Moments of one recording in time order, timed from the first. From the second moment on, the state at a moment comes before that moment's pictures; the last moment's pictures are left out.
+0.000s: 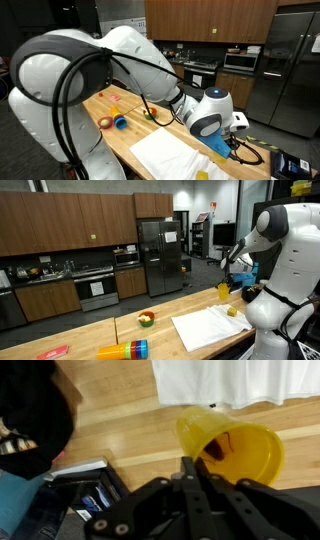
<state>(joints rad) -0.36 -0.17 -0.40 -2.59 -0.01 2.81 -0.30</state>
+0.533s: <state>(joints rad) -0.41 -0.12 -0.44 -2.56 0.04 2.82 -0.12</state>
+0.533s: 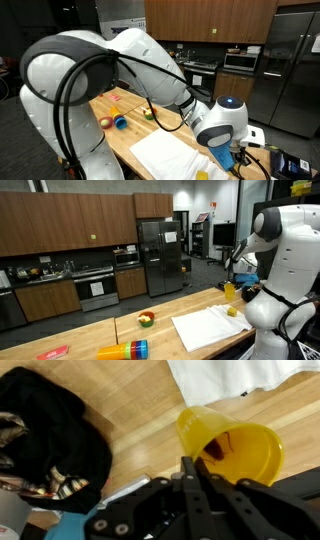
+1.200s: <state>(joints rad) -0.52 -0.03 -0.47 -2.47 -0.14 2.60 0.26</state>
